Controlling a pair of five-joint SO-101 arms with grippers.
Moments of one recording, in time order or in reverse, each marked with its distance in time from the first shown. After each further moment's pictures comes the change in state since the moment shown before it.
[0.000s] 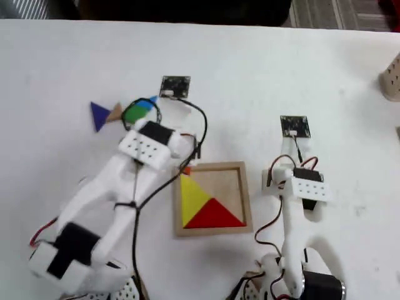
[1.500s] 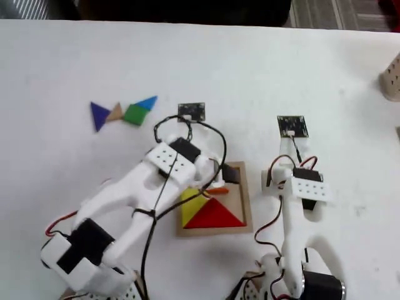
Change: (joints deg) left arm 10.4 4.3 2.1 3.3 16.4; right arm -0.1 0.0 0.0 0.0 2.5
